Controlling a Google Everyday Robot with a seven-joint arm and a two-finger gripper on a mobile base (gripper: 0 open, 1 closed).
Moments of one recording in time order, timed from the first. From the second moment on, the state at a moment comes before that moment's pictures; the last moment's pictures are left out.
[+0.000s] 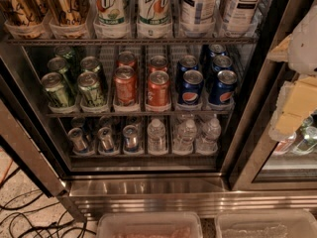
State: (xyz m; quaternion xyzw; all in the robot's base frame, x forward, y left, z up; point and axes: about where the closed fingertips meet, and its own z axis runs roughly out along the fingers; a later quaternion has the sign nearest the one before) arm 0.438 -0.217 0.976 -0.60 0.78 -0.03 0.16
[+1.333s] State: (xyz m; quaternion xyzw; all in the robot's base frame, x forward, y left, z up) arm 0.412 -0.106 0.963 -0.63 0.74 0.03 0.22
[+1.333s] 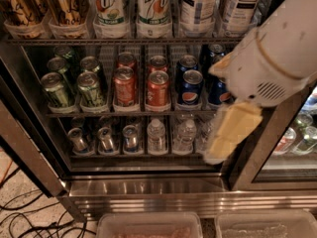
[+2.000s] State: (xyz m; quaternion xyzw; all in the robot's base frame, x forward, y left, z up) arm 0.398 -0.023 0.945 -0.62 0.69 0.14 0.34
